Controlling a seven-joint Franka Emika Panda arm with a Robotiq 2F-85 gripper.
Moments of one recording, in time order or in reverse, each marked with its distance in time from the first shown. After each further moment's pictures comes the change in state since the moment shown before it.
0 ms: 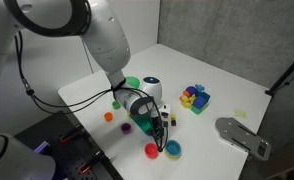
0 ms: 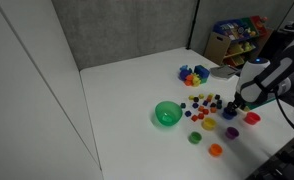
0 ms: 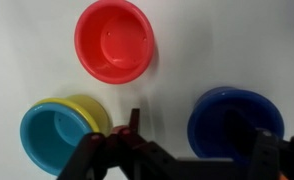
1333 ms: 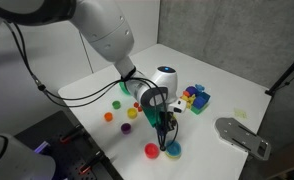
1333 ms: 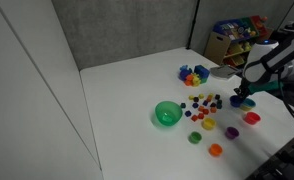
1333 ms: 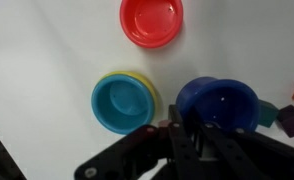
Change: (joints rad) arm -0.028 -0.102 -0.054 0.070 0.042 -0.167 0.118
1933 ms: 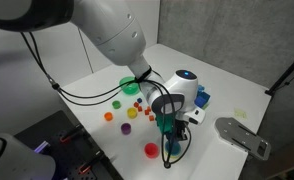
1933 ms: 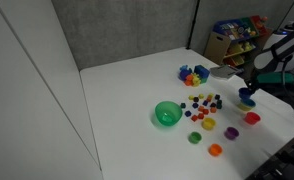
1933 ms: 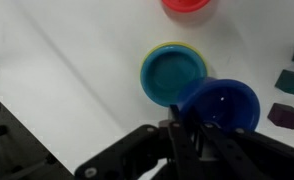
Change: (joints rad) arm -0.134 -0.009 0.000 0.073 0.091 -0.040 0.005
